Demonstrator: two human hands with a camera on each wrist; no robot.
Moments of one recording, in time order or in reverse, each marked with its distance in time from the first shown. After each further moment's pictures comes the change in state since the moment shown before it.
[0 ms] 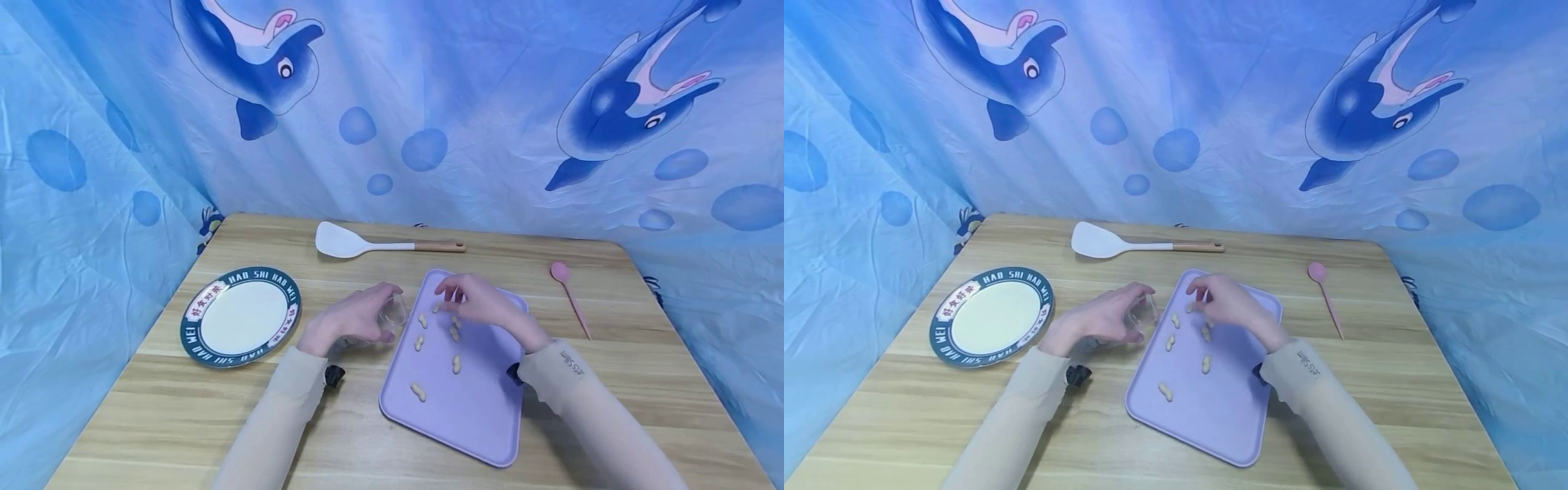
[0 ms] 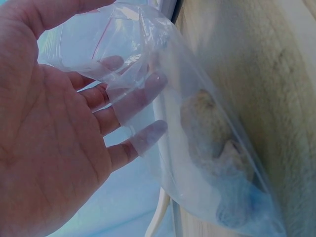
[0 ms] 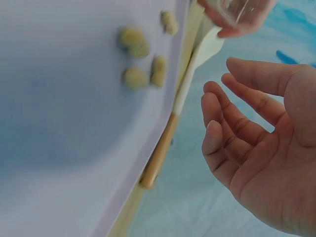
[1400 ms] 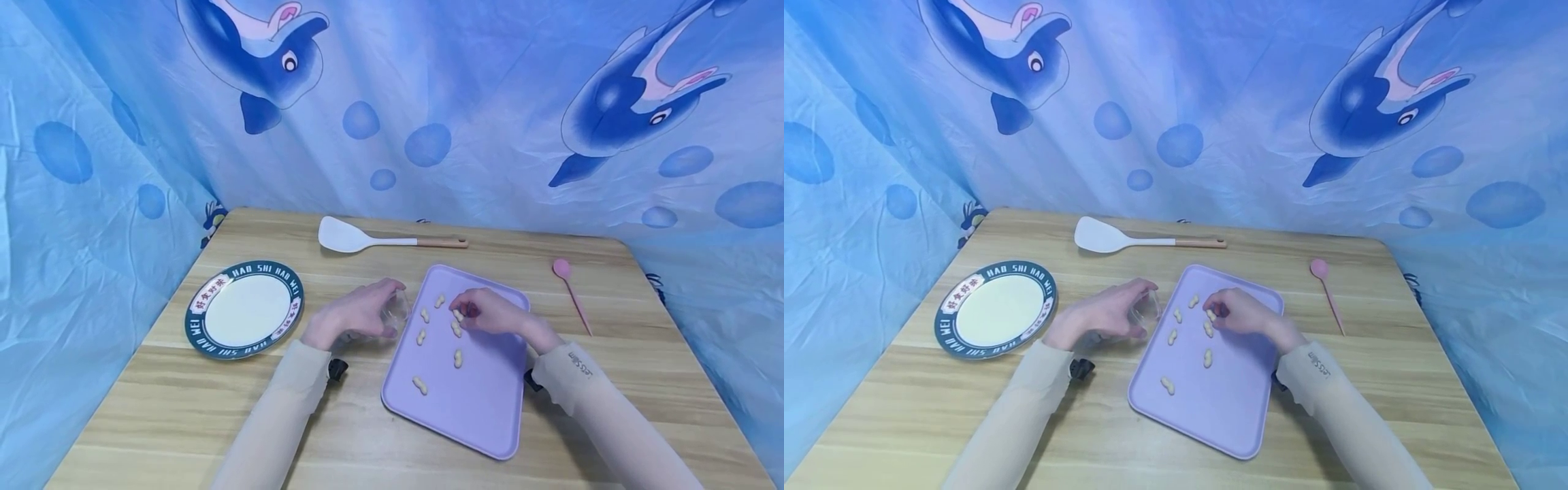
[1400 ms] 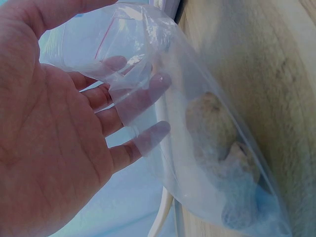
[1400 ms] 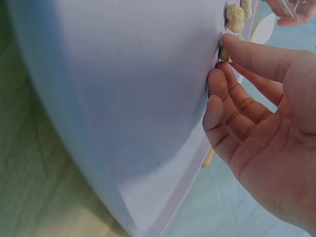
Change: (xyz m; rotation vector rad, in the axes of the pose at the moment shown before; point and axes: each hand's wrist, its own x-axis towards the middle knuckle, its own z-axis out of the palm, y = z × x) left_hand 0.000 0.001 0.000 0.019 -0.022 -0.010; right_hand -0.022 0.049 0.018 0.016 -0.109 -0.065
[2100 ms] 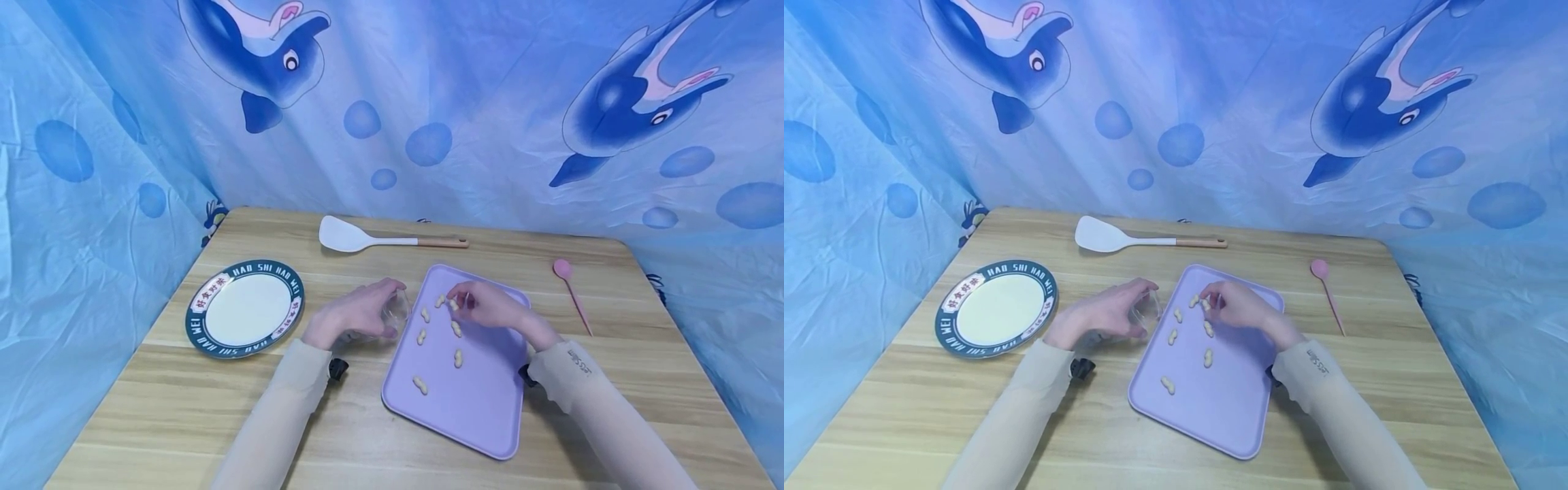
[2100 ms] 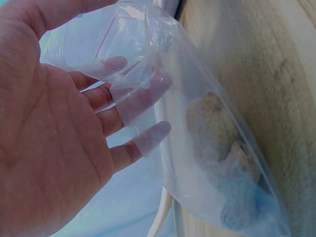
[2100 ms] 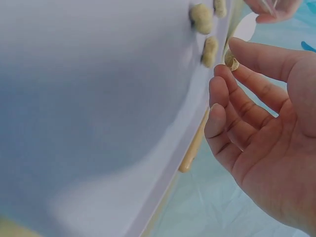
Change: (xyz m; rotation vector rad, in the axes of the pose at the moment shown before) left_hand 0.001 -0.001 0.001 0.019 -0.011 0.000; right_hand 0.011 -0.013 -0.007 -0.023 0.068 0.031
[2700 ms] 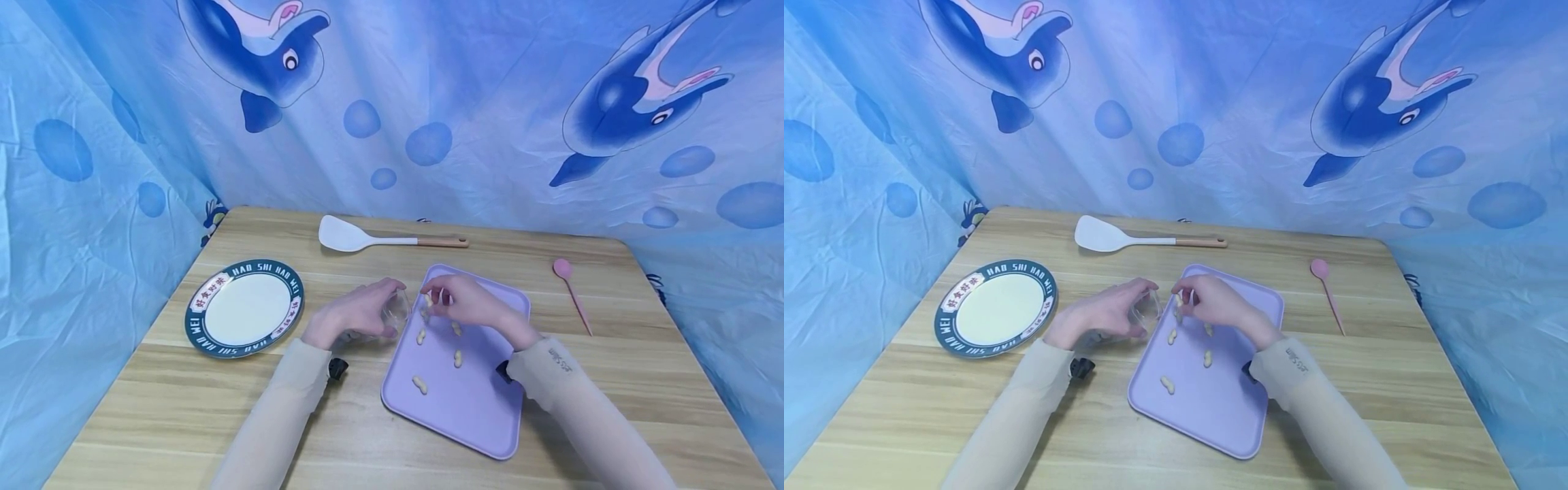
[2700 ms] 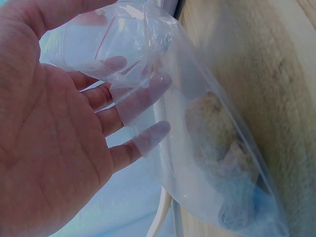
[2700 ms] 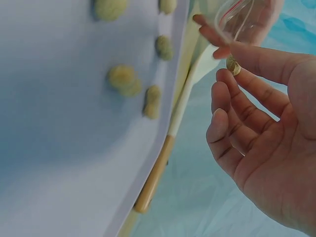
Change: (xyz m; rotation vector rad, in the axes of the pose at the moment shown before) left_hand 0.001 0.000 -0.001 0.015 0.011 0.027; right_hand 0.025 -0.048 0.002 -0.001 0.014 -0.058
